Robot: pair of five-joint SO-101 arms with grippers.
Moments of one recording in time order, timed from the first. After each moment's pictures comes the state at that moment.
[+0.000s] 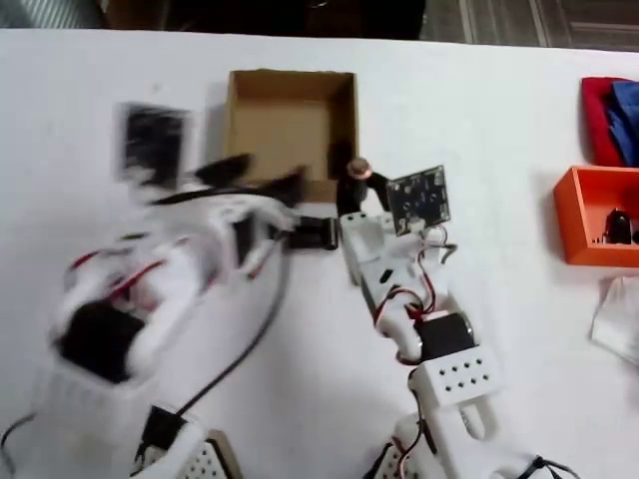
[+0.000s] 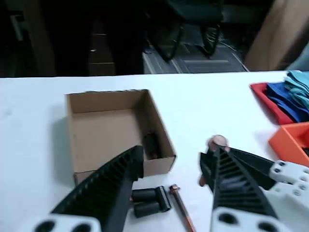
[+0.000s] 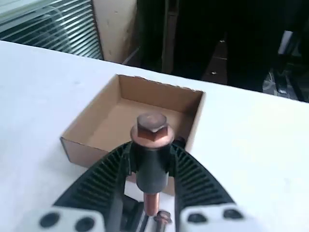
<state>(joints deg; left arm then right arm) 10.5 -57.2 26.5 61.1 13.2 -19.4 -56.6 66.6 15.7 2.6</state>
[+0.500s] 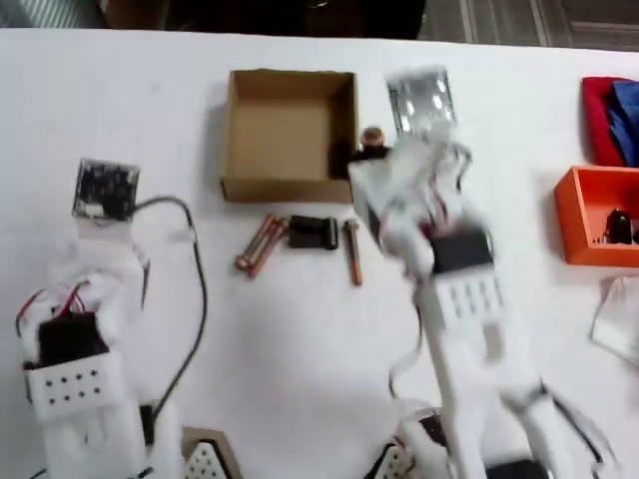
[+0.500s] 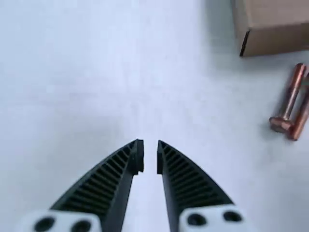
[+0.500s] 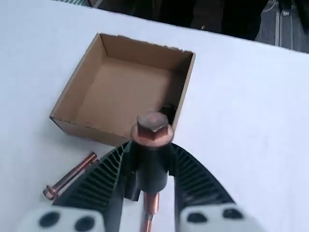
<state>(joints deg) -22.7 -61.6 60.6 59.7 -16.8 -17.7 -25.0 16.0 57.0 2.6</state>
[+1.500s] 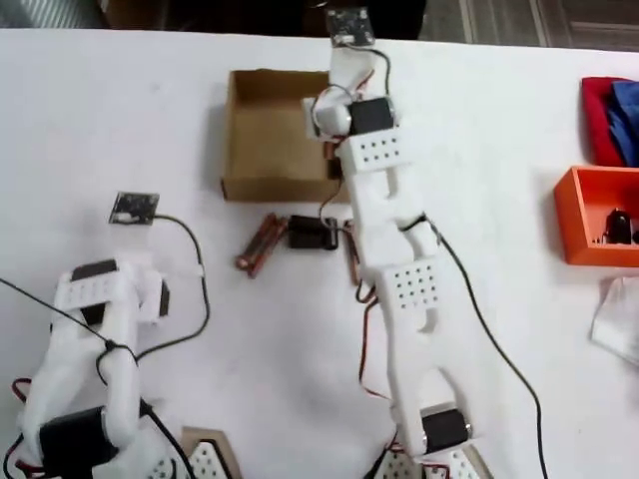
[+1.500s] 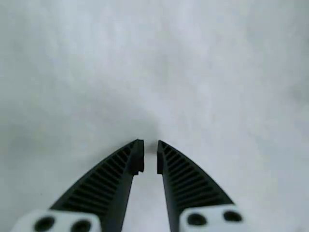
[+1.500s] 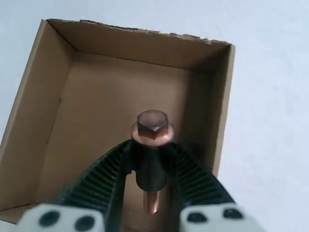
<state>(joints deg) -23.0 -20.1 59.7 49.1 -14.4 -19.3 65.4 -86.6 78.3 -4.7</state>
